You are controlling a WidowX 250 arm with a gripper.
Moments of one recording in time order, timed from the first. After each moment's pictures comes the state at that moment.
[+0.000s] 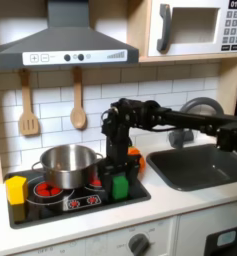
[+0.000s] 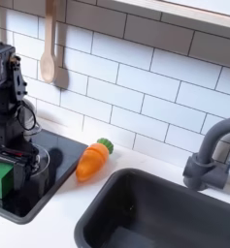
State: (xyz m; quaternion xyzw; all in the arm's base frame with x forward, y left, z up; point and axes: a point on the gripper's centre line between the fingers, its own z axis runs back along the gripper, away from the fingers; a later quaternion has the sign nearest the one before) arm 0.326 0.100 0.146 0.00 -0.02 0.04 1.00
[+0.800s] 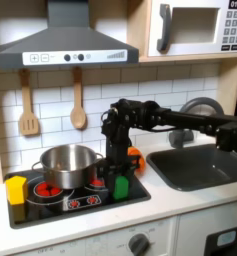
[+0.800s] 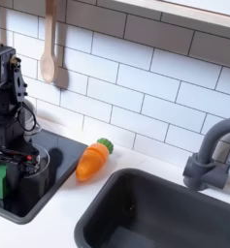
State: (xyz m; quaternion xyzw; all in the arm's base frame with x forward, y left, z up) arm 0.327 0.100 0.145 0.00 -0.02 0.04 1.00
